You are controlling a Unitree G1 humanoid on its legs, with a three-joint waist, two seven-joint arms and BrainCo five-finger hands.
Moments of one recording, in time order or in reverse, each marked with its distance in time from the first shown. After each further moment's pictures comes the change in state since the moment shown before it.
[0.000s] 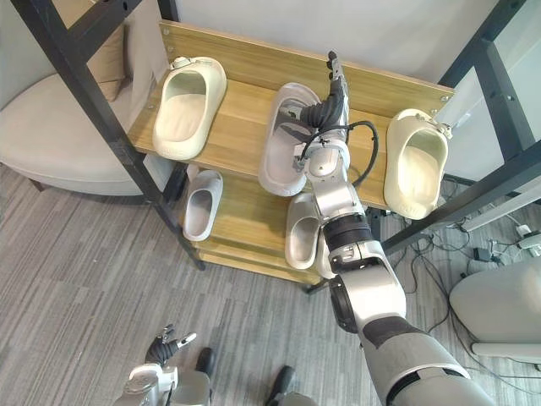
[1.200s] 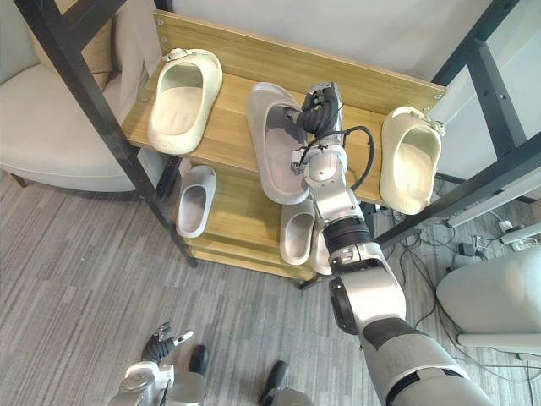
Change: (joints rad) left arm -0.005 0.028 -0.015 -0.004 -0.022 -0.004 -0.005; right arm -0.015 -0.002 0.014 0.059 0.040 -0.062 0.056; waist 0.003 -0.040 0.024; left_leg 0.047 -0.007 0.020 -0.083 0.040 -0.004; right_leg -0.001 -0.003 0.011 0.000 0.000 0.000
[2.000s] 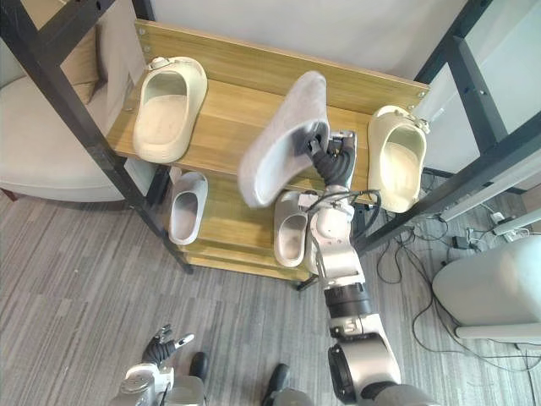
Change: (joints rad) left arm 0.015 -0.002 0.001 -0.003 0.062 0.023 -0.019; right arm 0.529 0.118 -0.026 -0.576 0.078 -0.062 -0.048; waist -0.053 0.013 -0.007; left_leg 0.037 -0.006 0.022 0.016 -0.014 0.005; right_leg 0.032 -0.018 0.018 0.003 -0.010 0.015
